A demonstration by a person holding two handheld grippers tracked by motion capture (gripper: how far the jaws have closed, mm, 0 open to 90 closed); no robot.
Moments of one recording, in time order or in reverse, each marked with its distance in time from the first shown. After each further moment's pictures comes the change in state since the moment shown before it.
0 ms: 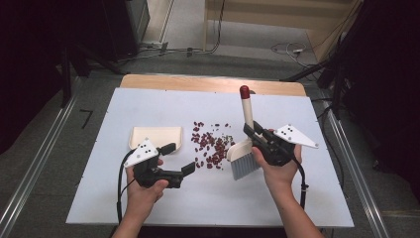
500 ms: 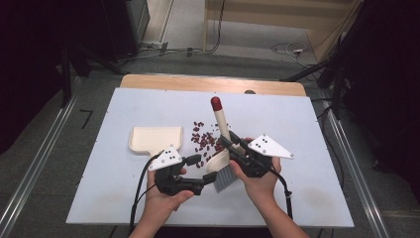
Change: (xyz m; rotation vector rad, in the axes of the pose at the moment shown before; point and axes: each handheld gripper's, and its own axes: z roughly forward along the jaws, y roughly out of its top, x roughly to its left) left arm -0.030 -0.007 0.030 0.096 -0.093 -0.039; right arm 0.053 -0.010 0.009 0.009 0.096 -0.071
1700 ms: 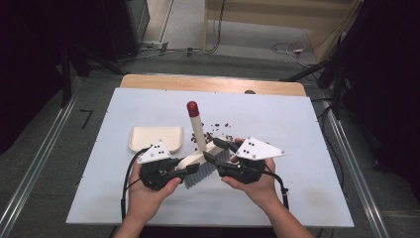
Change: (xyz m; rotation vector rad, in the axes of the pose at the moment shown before) left arm 0.027 0.012 -0.037 0.104 0.050 0.112; right arm 0.015 0.017 -0.002 0.095 0.280 -0.158
